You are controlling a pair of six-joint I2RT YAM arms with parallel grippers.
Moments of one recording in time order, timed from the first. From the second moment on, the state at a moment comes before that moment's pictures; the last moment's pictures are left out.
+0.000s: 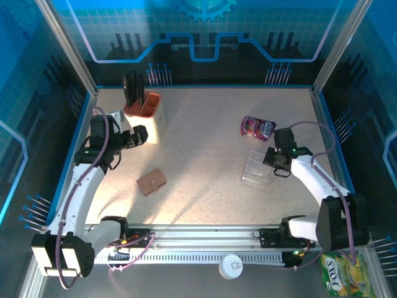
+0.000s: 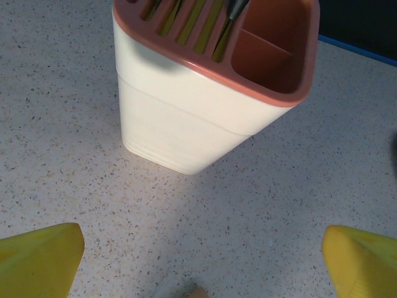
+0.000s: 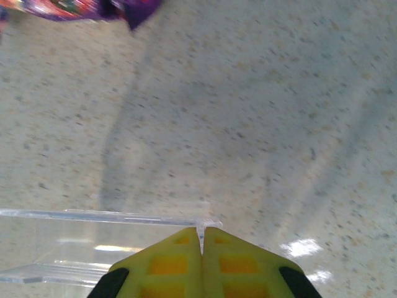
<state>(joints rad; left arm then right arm) 0.02 1.04 0.94 -0.58 0.12 -0.32 0.14 1.28 0.79 -0.61 0.12 0.50</state>
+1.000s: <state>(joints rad) 0.02 0.97 0.89 -0.57 0.09 -0.31 0.49 2.03 1.63 -0.62 0.15 0.53</state>
